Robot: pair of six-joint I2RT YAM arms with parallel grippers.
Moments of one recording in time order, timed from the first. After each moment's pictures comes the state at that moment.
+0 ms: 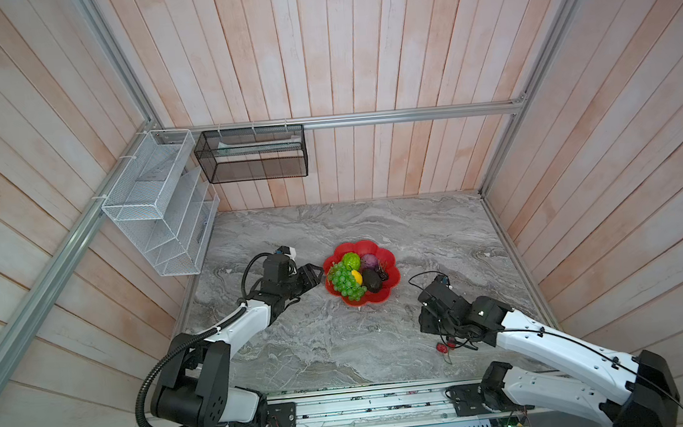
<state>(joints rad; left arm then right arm) -0.30 1.43 0.69 0.12 0.36 -0.72 0.87 0.99 0.67 -0.89 0.24 0.98</state>
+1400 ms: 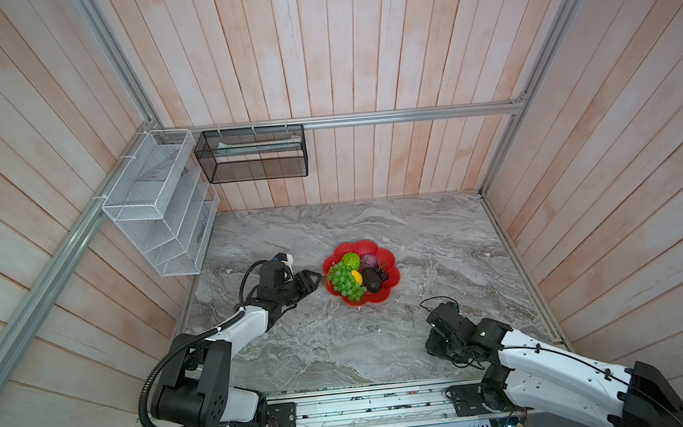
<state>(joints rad) -0.26 1.42 0.62 0.17 0.41 -0.73 0.80 0.90 0.38 -0.71 0.05 1.09</state>
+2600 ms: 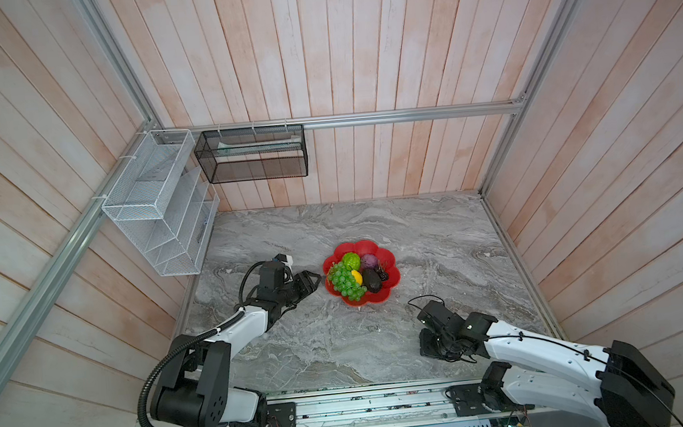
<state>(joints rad) -0.26 1.42 0.62 0.15 0.41 -0.74 0.82 1.05 0.44 -0.67 -0.01 1.02</state>
